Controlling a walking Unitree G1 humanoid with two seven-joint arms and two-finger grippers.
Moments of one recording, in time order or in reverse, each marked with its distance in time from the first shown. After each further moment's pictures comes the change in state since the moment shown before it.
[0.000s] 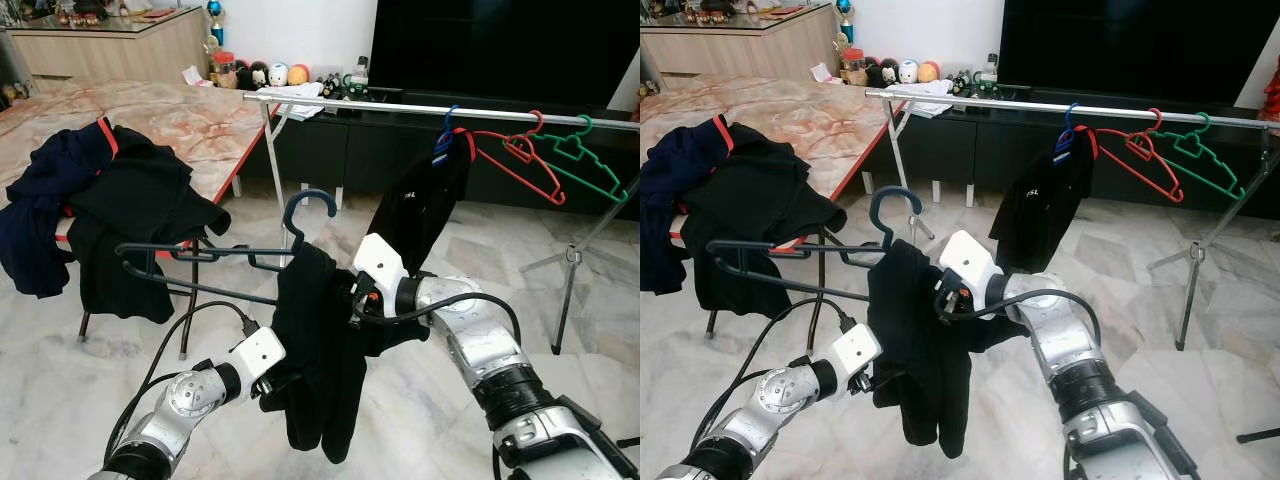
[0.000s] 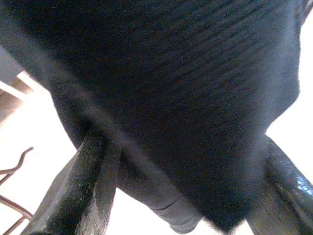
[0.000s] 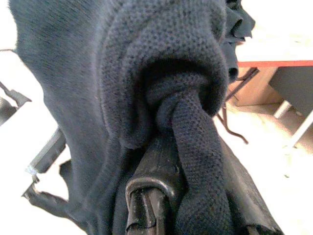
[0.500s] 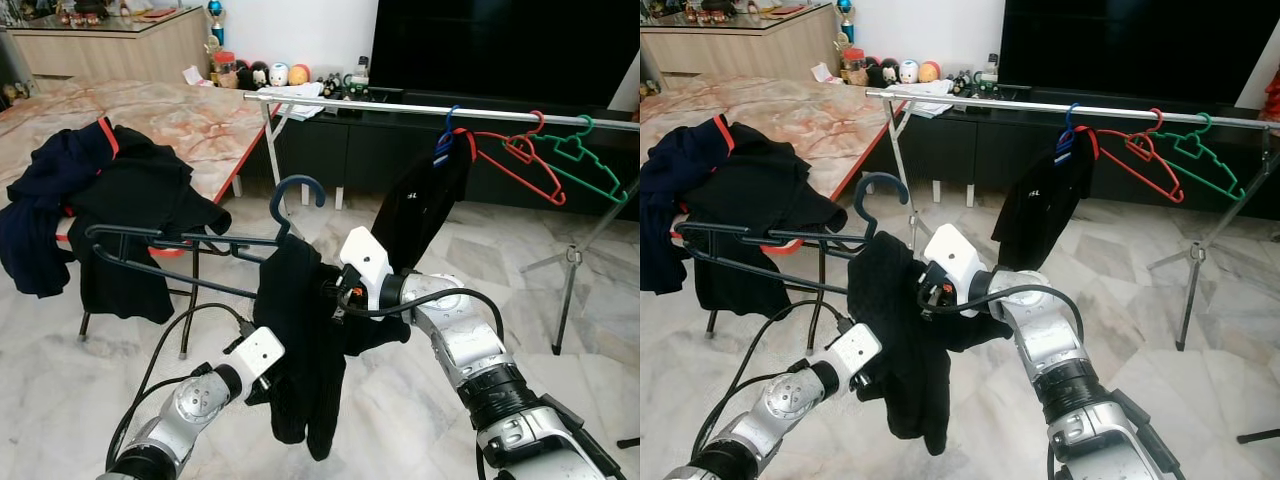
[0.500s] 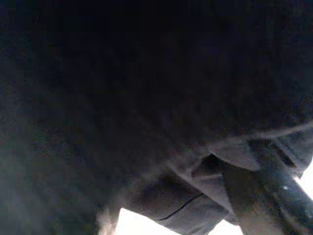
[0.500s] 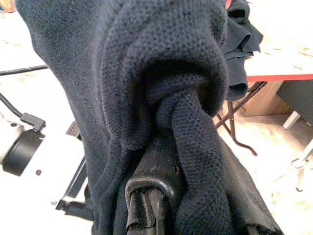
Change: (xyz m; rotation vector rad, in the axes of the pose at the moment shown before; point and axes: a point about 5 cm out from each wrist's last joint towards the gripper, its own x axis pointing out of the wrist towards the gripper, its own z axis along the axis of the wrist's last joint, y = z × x) left arm 0.002 0.004 -0.009 0.050 0.071 0.204; right arm 0.005 0.005 0.011 -0.006 -0.035 0.025
